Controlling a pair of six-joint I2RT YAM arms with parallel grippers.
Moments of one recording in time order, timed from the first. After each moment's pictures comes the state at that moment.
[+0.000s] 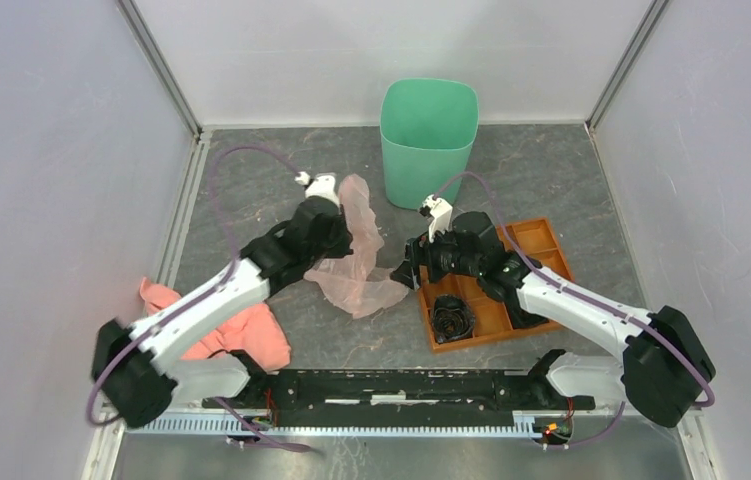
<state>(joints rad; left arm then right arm) -0.73 1.24 0.96 -0.42 -0.29 -0.57 0.71 1.22 0.71 0.00 -0.30 0.32</state>
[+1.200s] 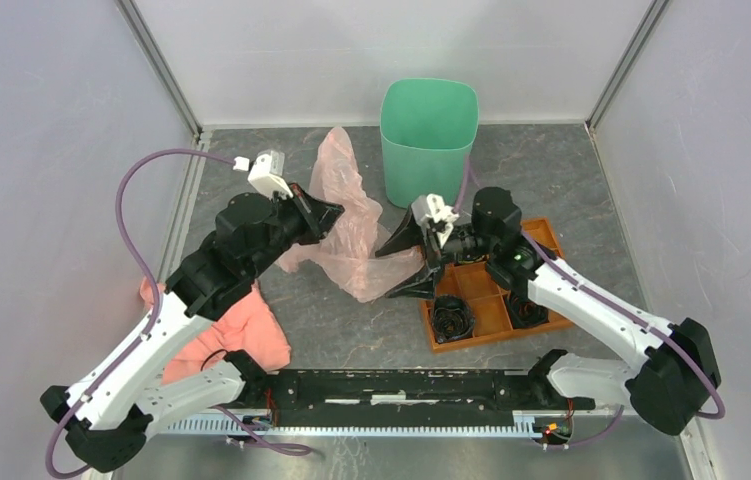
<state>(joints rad) -0.72 0.88 1.08 -0.42 -0.18 -0.72 0.67 1.17 0.87 0.26 -1.09 0.00</state>
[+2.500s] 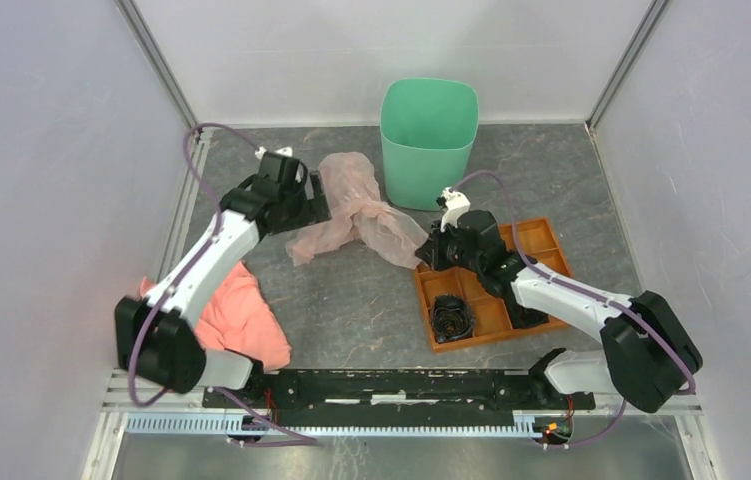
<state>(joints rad) -0.34 1.43 1.22 -0.68 -0.12 -0.52 0.64 1.30 0.64 0.16 -0.12 0.39</state>
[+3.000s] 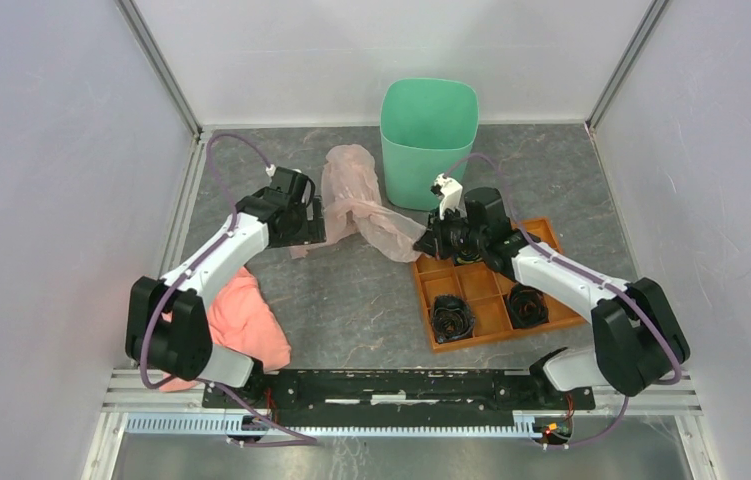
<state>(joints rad) -0.34 1.43 1.06 -0.68 -0.19 -0.40 0.51 1.38 0.78 0.06 -0.43 0.21</state>
